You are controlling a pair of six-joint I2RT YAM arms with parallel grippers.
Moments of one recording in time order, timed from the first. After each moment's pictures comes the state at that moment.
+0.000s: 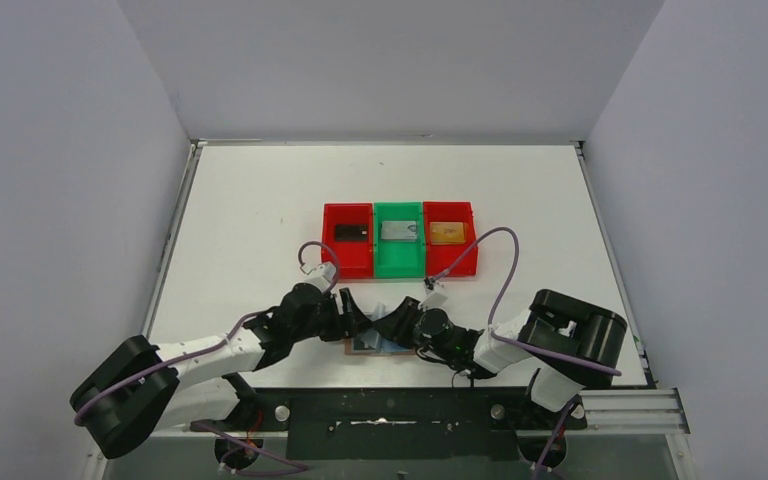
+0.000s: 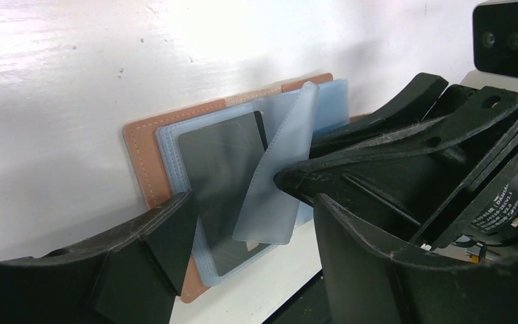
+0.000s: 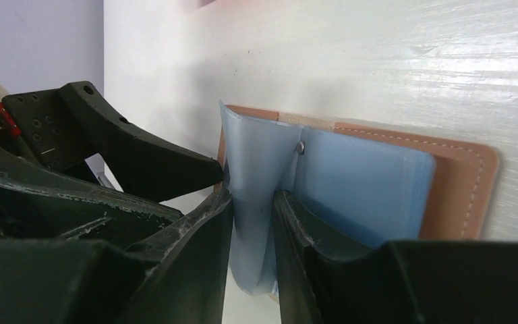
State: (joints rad) left arm -0.79 1.14 0.29 0.23 0.10 -0.91; right arm 1.07 1.60 0.30 0.85 0.21 1.17
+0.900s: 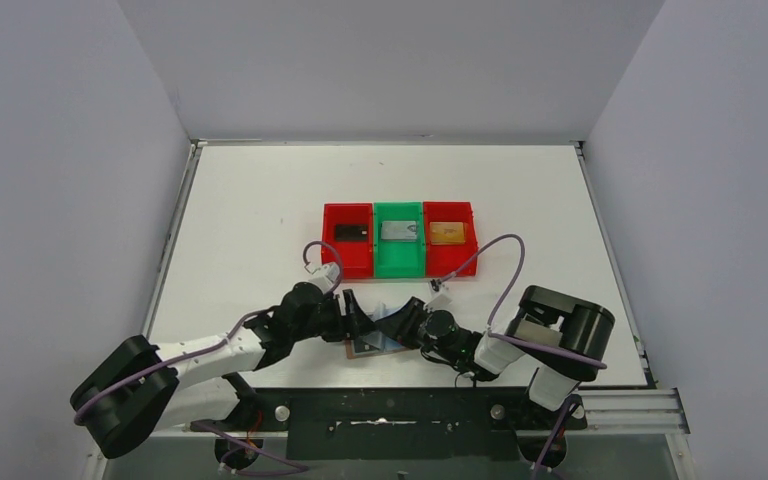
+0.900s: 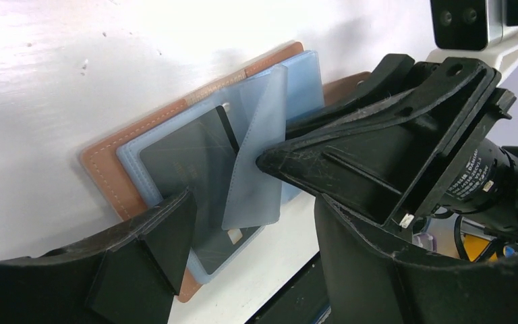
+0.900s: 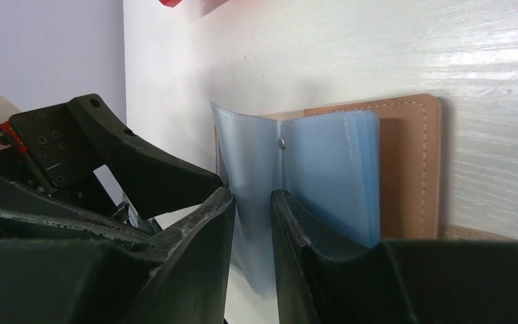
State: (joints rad) left arm -0.79 1.13 0.29 0.25 0.15 -0.89; right arm 1.04 1.66 0.25 1.00 0.18 1.23
